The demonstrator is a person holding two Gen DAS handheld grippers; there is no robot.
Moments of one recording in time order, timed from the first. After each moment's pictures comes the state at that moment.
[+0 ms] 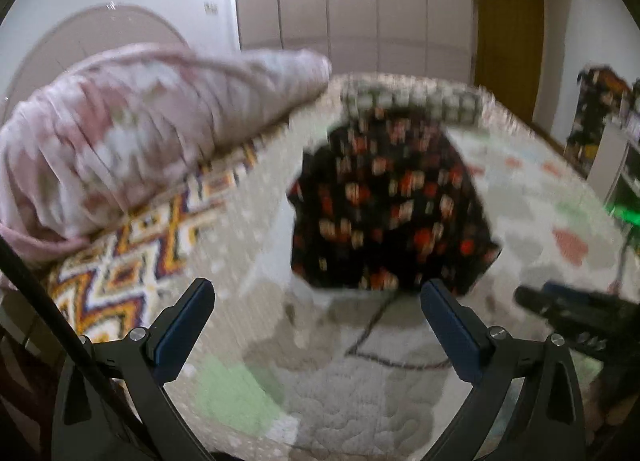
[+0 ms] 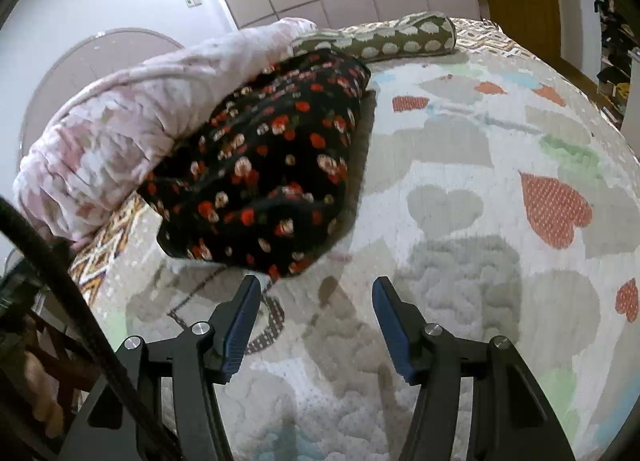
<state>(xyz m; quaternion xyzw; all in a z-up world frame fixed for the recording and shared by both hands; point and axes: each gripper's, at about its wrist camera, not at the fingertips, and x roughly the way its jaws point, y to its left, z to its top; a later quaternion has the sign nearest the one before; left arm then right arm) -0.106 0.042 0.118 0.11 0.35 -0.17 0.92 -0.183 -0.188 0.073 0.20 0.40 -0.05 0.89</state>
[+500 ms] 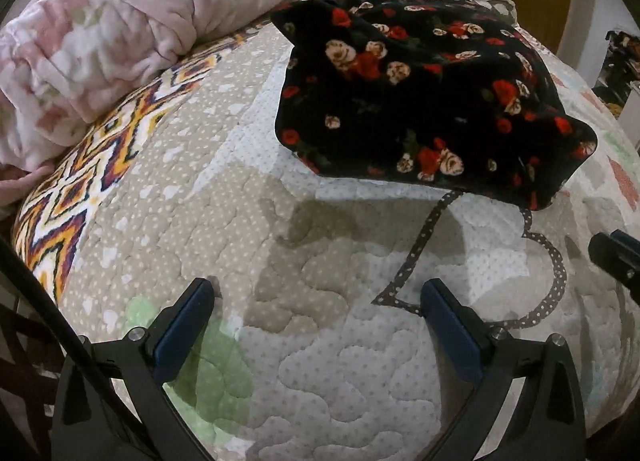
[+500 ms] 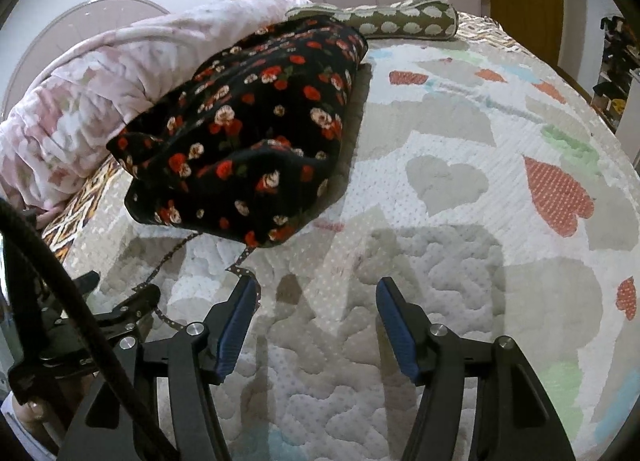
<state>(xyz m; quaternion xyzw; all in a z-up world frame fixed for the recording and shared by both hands) -0.073 0.037 0.012 0.13 0.47 -0.14 0.86 -0.170 -0.174 0.046 0.16 0.44 -0.07 0.88</state>
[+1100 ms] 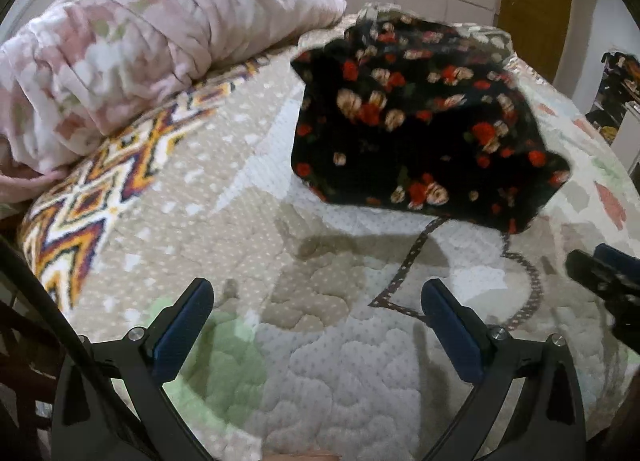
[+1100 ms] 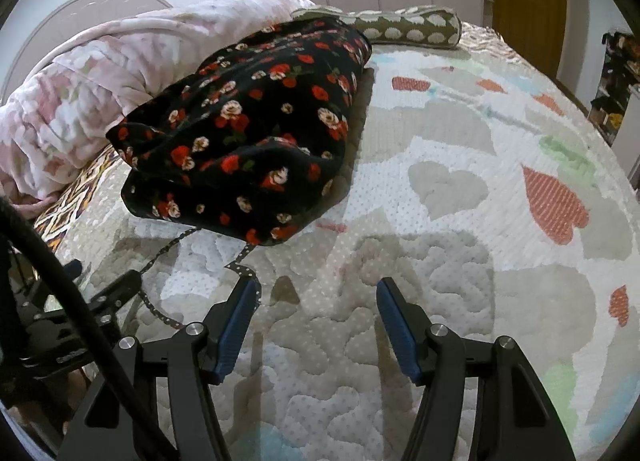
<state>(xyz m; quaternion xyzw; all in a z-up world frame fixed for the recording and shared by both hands) -0.090 0.049 0.041 0.10 0.42 -0.15 0.89 -0.172 -0.162 0.054 0.13 0.43 -0.09 0.89</state>
